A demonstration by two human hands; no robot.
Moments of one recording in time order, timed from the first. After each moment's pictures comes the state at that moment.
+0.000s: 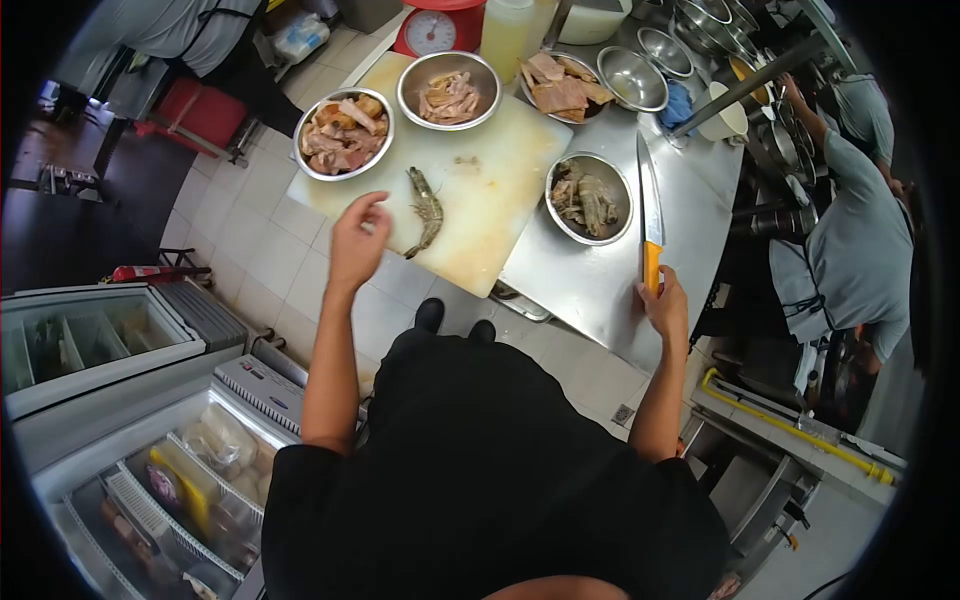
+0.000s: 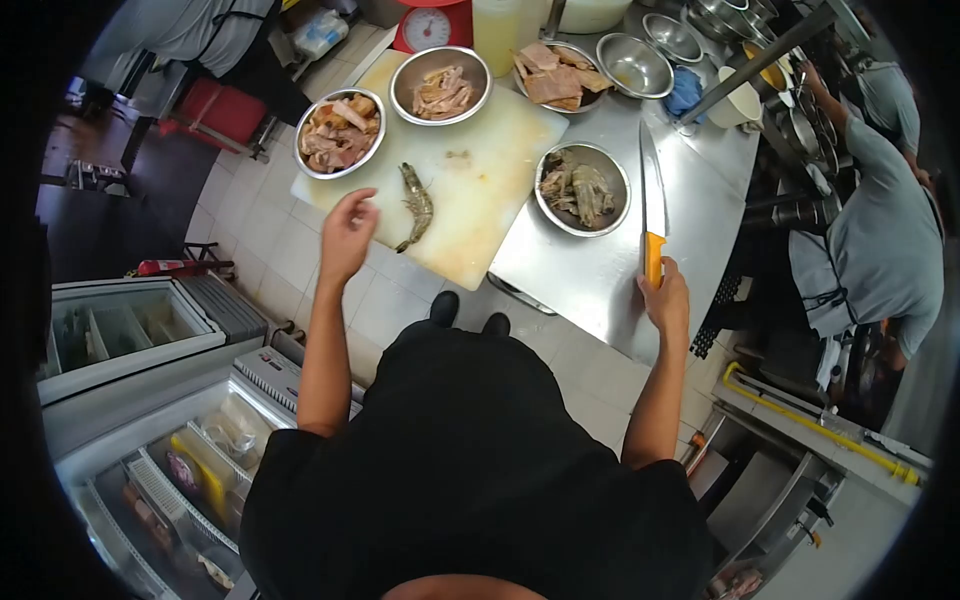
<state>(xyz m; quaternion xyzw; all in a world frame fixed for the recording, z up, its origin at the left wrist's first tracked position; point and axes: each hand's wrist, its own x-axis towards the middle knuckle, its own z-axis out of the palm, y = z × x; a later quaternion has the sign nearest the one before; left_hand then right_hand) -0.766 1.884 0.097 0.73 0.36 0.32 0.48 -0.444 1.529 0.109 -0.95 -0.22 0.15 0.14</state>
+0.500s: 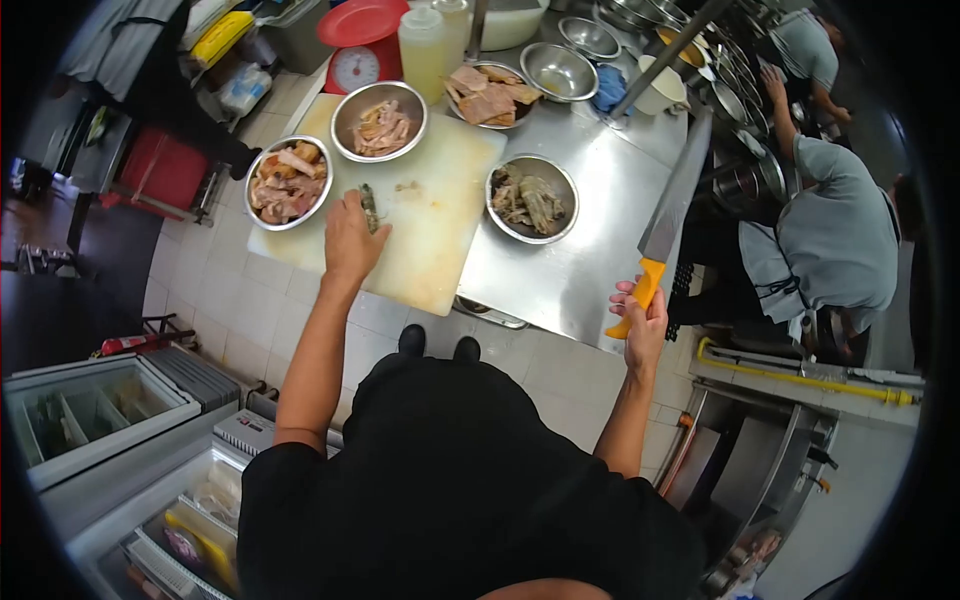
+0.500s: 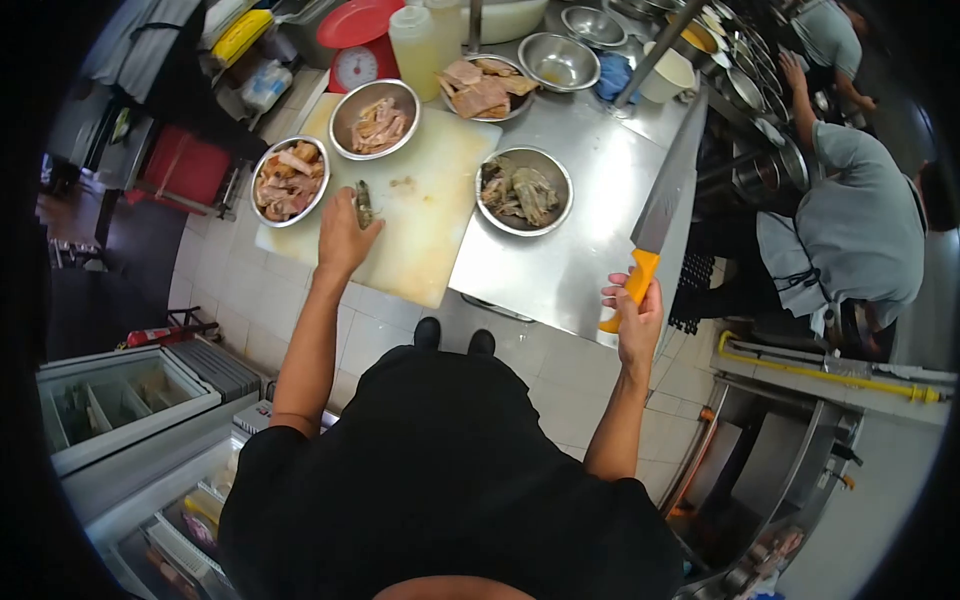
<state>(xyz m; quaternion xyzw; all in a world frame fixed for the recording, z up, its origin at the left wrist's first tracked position) -0.691 1.889 0.098 0.91 0.31 0.24 0.14 -0.518 1.518 0.143 -0.73 -0.06 0.09 0.67</state>
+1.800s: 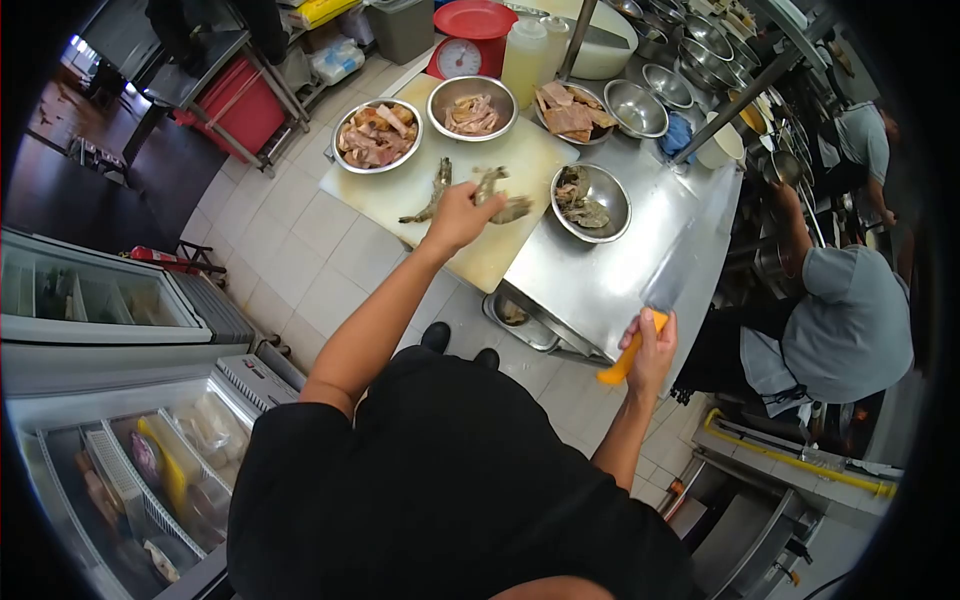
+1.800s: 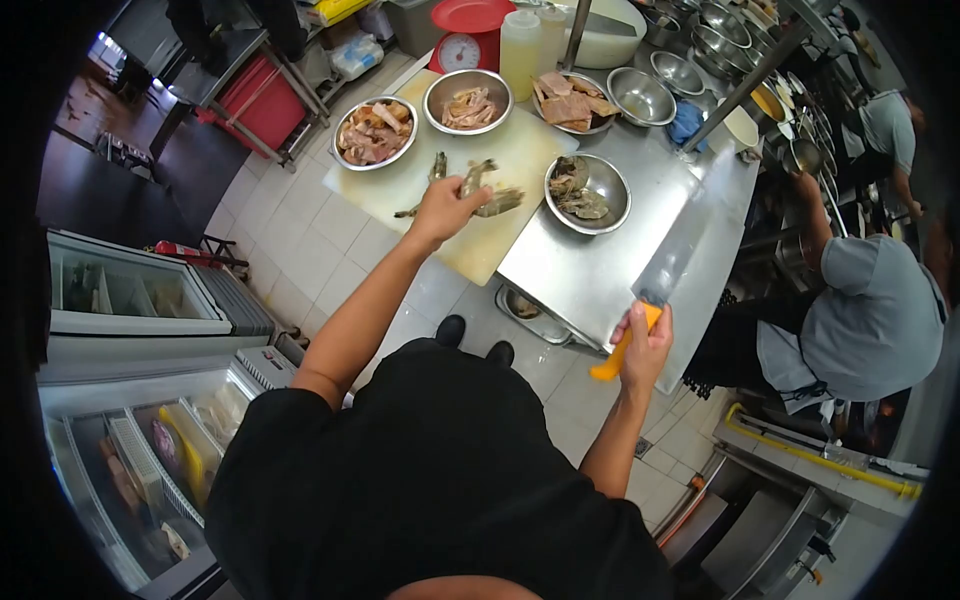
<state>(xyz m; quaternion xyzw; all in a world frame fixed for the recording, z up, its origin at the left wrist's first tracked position) -0.673 1.832 0.124 0.75 0.29 0.26 0.53 -0.556 1.525 0.153 -0.67 -0.14 0.18 0.70</state>
